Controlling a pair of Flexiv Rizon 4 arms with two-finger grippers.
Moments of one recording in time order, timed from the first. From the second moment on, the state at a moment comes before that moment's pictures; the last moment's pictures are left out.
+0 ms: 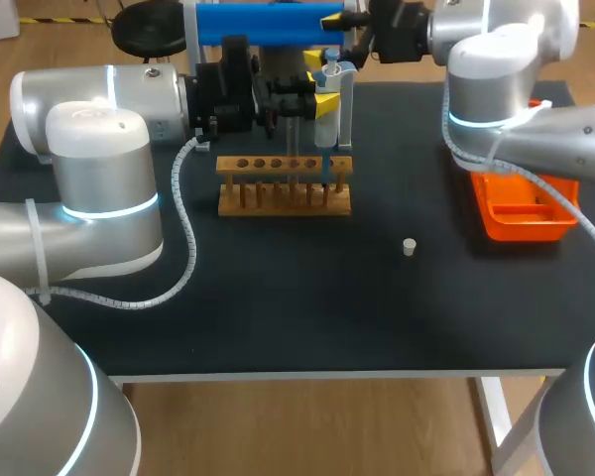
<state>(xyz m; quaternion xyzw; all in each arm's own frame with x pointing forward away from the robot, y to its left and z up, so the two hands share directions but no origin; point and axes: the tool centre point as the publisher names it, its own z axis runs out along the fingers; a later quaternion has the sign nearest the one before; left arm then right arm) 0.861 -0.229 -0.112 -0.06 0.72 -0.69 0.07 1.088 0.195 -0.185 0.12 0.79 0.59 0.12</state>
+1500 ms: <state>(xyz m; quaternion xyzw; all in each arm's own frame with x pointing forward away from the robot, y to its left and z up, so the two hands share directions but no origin) 0.881 -0.154 -0.129 -0.17 0.74 -0.63 0.15 1.094 0.199 -0.187 0.11 0.79 0.59 0.12</state>
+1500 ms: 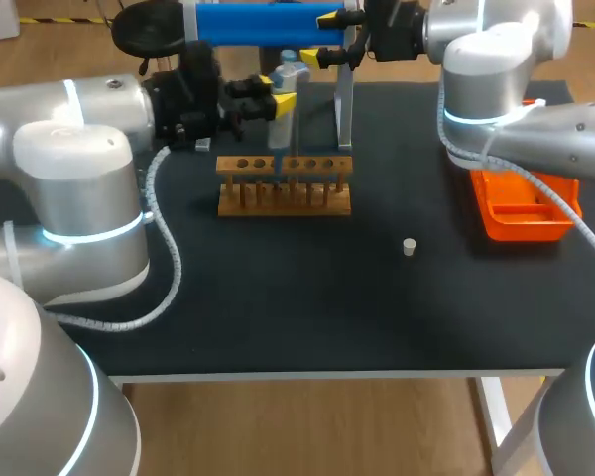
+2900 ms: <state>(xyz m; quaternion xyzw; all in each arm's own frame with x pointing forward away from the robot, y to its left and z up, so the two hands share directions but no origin) 1.021 -0.018 -0.128 -0.30 0.70 -0.58 0.29 1.094 0.199 -0.188 0.11 0.79 0.59 0.12</state>
